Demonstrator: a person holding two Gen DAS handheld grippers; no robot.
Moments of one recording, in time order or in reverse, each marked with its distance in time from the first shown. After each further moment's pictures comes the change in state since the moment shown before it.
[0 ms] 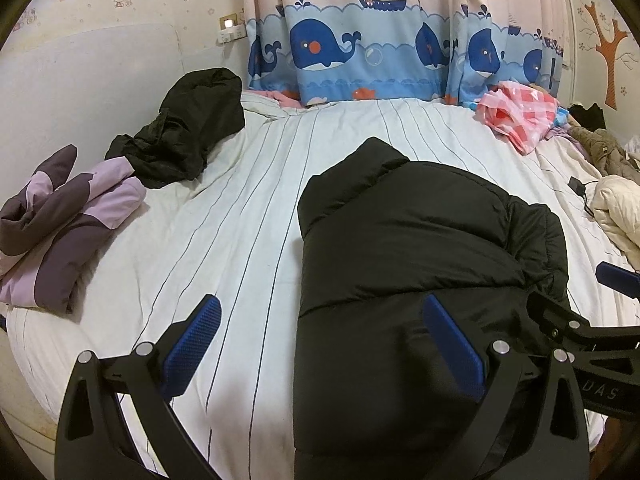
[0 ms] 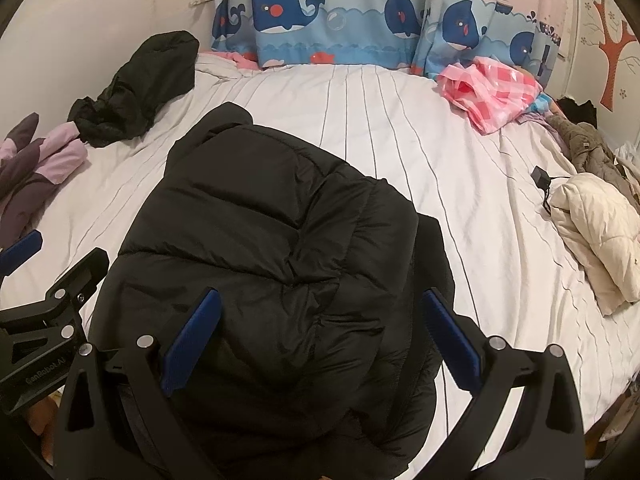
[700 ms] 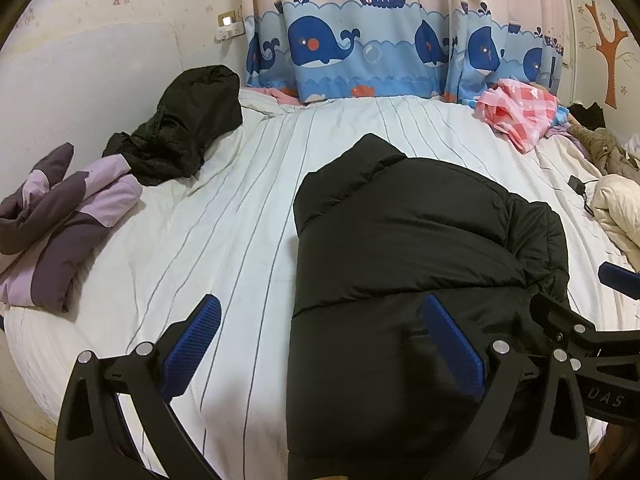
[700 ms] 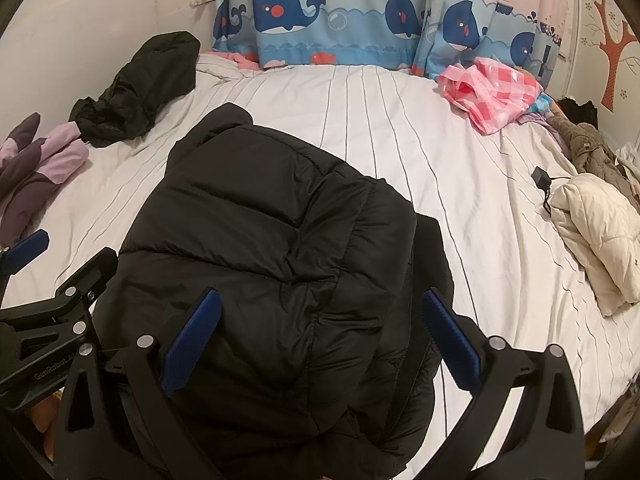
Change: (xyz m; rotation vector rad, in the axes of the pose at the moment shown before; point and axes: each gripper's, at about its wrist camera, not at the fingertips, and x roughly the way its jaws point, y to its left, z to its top) left arm 0.004 0.000 0.001 -0.006 0.013 -0.016; right arm 0.000 0.000 0.000 0.000 -0.002 0.004
